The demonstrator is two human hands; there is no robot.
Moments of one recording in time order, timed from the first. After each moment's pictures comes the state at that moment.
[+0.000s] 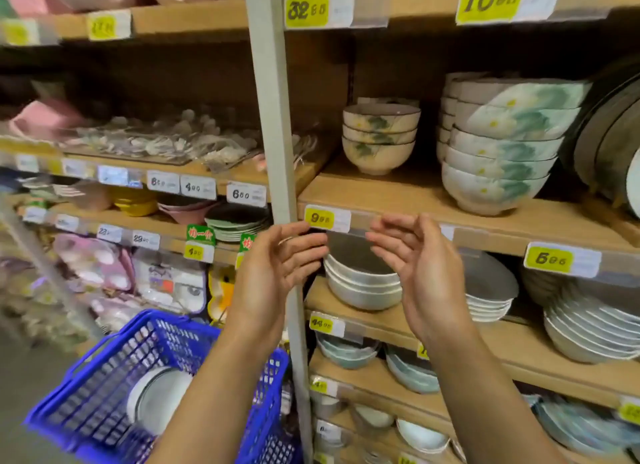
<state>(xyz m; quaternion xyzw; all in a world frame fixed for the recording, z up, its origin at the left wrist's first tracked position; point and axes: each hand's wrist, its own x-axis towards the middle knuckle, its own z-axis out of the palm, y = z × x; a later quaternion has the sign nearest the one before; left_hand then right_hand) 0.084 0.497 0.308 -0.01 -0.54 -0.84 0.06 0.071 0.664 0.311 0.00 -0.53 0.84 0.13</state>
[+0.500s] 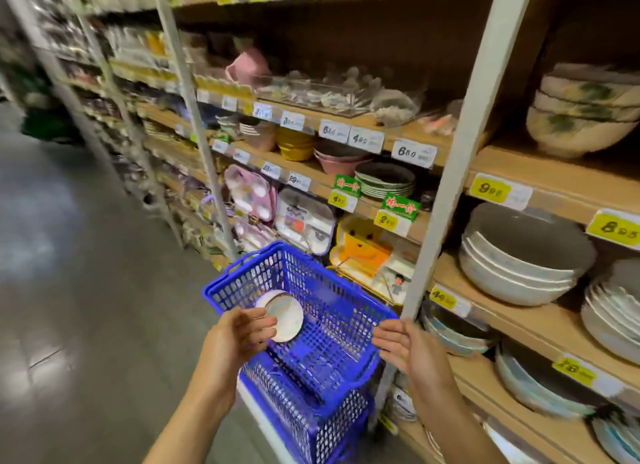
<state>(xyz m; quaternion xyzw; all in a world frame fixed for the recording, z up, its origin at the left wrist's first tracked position) 0.248 0.305 0.174 0.35 -0.53 -0.75 0.15 0.137 0.525 0.149 -0.10 -0.61 0.75 -0.23</state>
